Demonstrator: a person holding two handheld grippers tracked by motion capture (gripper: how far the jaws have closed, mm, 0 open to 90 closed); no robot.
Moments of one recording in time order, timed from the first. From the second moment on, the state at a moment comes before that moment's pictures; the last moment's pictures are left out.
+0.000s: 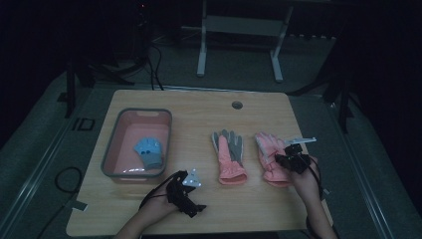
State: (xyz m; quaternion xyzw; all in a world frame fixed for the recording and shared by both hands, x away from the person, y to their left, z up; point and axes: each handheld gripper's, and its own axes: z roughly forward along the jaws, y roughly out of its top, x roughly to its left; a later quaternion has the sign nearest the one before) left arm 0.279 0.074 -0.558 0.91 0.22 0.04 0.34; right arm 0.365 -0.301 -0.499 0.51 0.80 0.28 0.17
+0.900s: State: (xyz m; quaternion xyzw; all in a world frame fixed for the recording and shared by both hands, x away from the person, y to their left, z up) left arm 0.278 0.074 -0.556 0.91 0.21 0.05 0.35; right arm 0.339 -0.206 -0.399 0.49 0.78 0.33 0.22
